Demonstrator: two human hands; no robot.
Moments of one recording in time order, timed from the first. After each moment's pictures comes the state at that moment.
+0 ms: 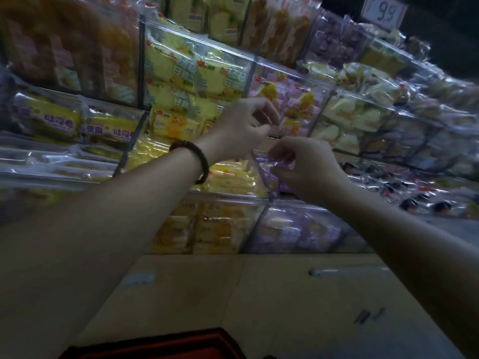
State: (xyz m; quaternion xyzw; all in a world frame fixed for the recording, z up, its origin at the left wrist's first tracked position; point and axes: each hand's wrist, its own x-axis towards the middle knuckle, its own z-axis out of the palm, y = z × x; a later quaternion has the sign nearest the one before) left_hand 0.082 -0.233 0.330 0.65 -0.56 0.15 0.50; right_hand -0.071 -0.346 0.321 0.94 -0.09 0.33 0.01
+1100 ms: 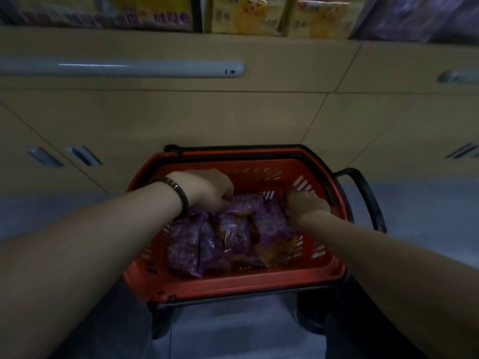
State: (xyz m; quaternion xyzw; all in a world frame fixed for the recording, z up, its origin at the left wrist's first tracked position) left_hand 0.020 -0.022 -0.045 0.81 -0.48 -0.31 -0.08; right_hand -0.134 -0.224 -0.133 0.93 -0.29 -0.22 -0.02
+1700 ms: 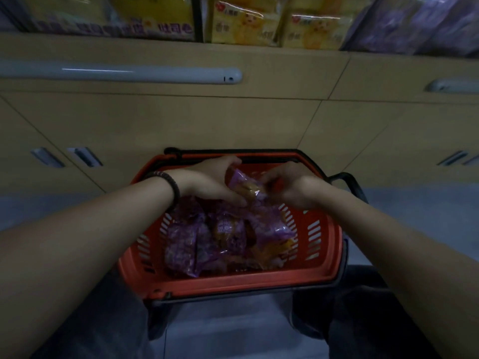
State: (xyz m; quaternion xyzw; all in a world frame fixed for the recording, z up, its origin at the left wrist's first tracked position) left_hand 0.024 -0.025 -0.042 0.83 -0.40 -0.34 0.19; right_hand -0.112 -0.228 -0.046 0.95 -0.09 -0.14 -0.27
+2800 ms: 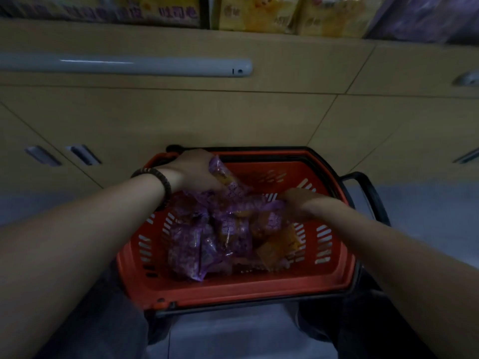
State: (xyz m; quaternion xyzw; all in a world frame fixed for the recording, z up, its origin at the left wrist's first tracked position) left_hand 0.069 -0.009 -0.066 0.88 -0.32 -0.33 0.14; right_hand -0.103 -0.220 -0.090 0.90 -0.20 -0.35 -0.17
